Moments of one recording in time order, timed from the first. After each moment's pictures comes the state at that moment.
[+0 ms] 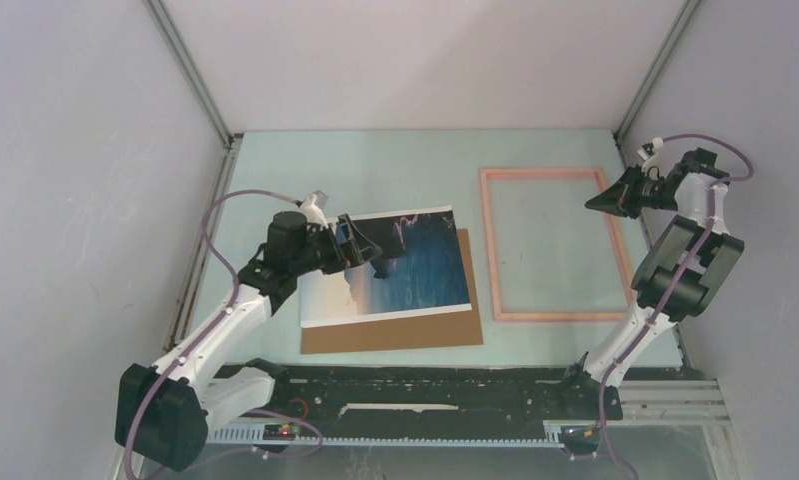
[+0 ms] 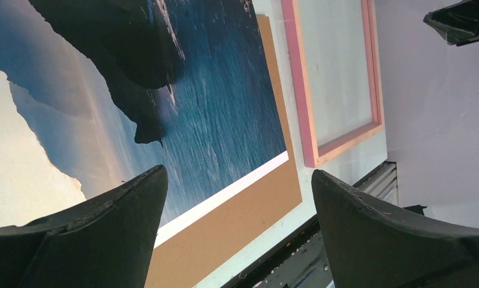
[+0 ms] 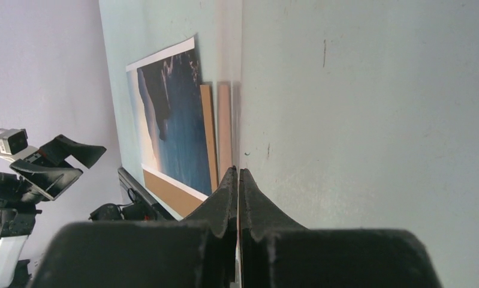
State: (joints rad) left arm -0.35 1.03 0.66 -0.16 0.35 -0.66; right arm -0.55 1.92 1.61 -0.95 -0.98 -0.11
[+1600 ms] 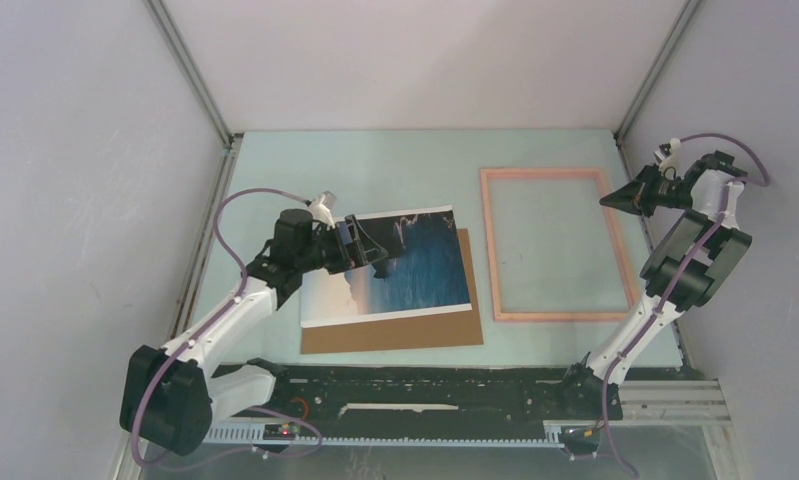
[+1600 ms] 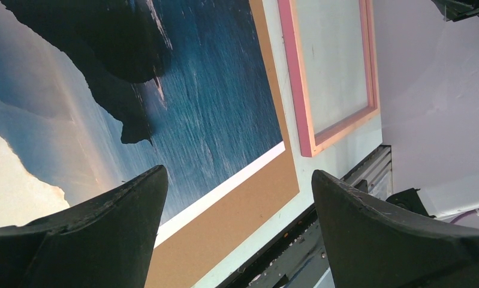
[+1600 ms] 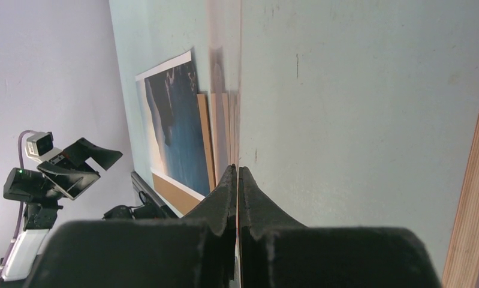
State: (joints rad) left arm -0.35 1.10 0.66 -0.12 0.43 -0.65; right arm -0.63 2.09 1.79 -1.06 -1.03 -0.16
